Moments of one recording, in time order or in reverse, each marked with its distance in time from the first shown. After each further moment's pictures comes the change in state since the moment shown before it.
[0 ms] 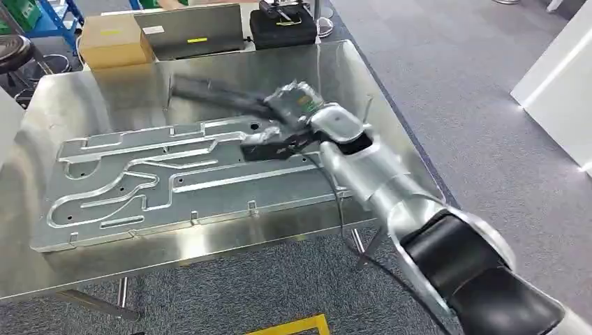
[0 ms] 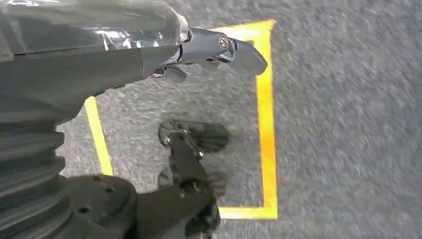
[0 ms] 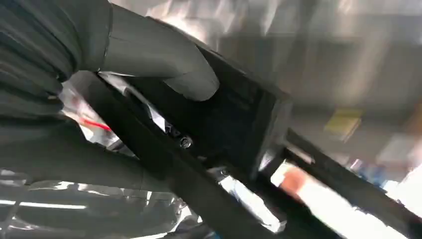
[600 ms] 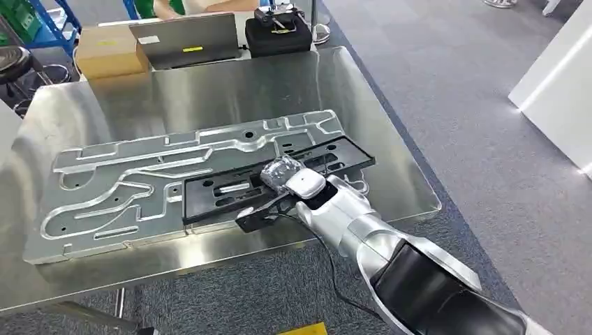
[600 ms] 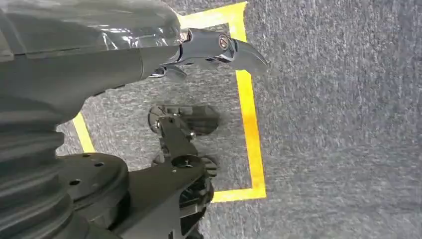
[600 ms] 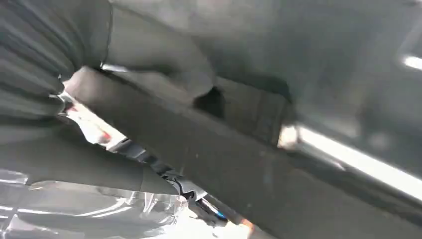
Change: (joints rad) left arm -0.003 -0.014 -0.026 0.000 -0.010 -0.012 -0.024; right arm 0.111 0.083 0.205 0.212 0.075 0.152 0.126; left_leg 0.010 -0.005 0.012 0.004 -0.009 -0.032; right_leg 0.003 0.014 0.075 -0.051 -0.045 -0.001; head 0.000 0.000
